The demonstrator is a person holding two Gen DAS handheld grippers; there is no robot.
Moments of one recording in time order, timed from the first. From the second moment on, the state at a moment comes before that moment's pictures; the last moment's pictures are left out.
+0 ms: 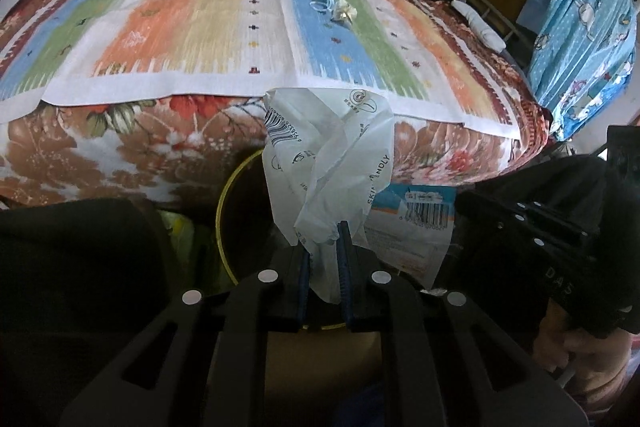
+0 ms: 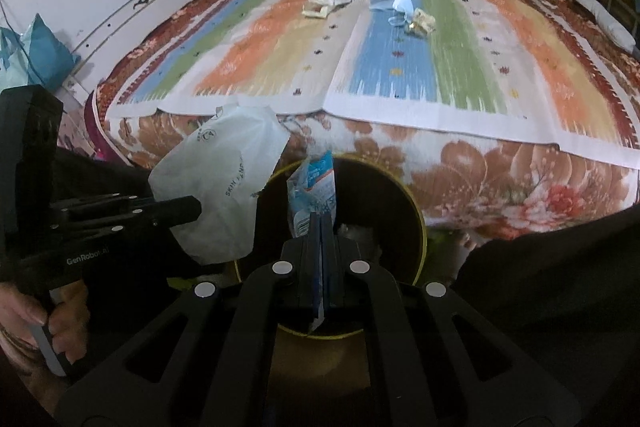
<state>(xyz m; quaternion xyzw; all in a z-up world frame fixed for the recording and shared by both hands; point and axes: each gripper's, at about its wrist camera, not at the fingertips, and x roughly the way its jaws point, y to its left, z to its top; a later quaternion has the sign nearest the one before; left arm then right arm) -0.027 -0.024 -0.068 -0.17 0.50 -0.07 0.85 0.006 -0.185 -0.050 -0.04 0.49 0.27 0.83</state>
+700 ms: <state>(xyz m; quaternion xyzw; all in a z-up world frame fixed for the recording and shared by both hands) -0.017 -0.020 -0.066 -0.19 0.50 -0.06 0.85 0.018 -0.185 -0.056 -0.01 0.52 0.26 0.81</state>
